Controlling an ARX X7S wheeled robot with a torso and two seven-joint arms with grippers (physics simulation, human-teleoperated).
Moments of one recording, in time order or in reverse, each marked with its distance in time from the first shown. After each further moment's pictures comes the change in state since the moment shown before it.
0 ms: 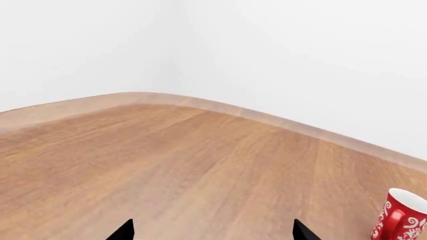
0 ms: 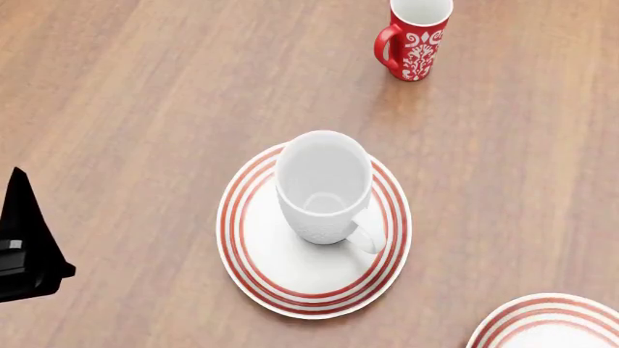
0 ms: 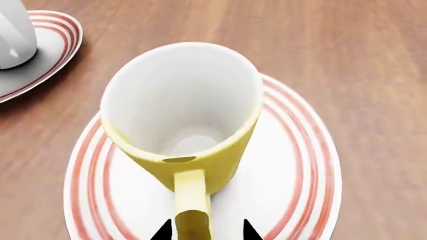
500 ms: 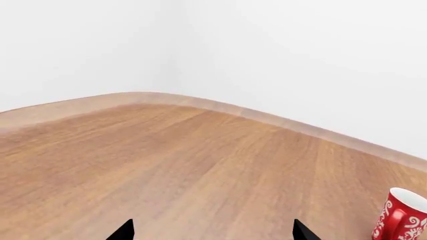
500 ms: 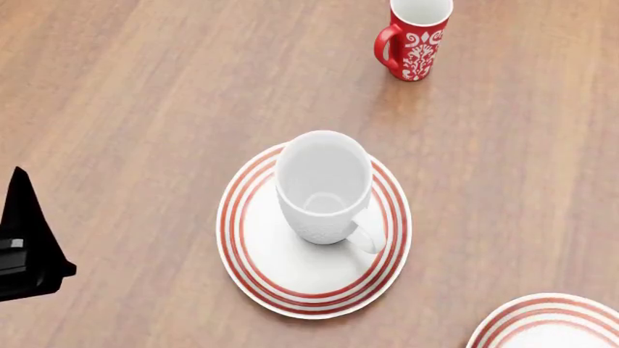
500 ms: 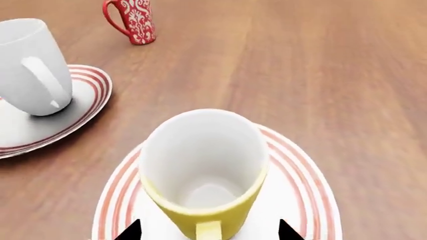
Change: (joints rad) left arm -0.005 -0.002 0.005 -0.006 0.000 0.001 -0.003; right arm -0.022 -0.028 0.024 -0.020 0.045 -0.155 -0.055
